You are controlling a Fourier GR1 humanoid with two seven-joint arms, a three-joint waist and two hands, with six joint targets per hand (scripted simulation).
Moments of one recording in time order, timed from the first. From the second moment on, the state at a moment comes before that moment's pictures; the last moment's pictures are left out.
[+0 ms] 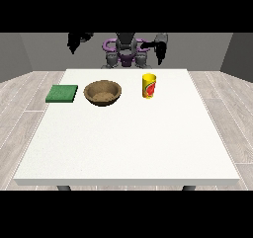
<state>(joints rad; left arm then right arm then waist) -0.25 0.03 0.00 -1.62 -0.01 0.17 -0.03 -0.10 -0.07 -0.08 -1.85 -0.14 0.01 0.11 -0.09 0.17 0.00</state>
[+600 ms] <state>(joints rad) -0.32 0.06 0.09 -1.21 0.01 0.09 -0.32 -0.11 -0.14 -0.18 -1.72 -0.22 0.12 0.01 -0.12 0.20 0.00</state>
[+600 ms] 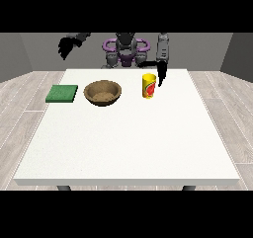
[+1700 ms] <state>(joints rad) -0.50 0.10 0.21 -0.69 -0.05 0.28 -0.70 -0.20 -0.30 -0.32 -1.66 -0.39 0.25 0.05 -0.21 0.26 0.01</state>
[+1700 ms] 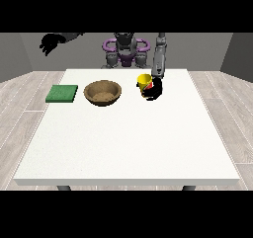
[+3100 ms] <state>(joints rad) -0.92 0.01 -0.48 -0.49 -1.02 0.52 0.38 -0.21 -0.41 -0.41 -1.17 -0.40 0.39 -0.01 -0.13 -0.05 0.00</state>
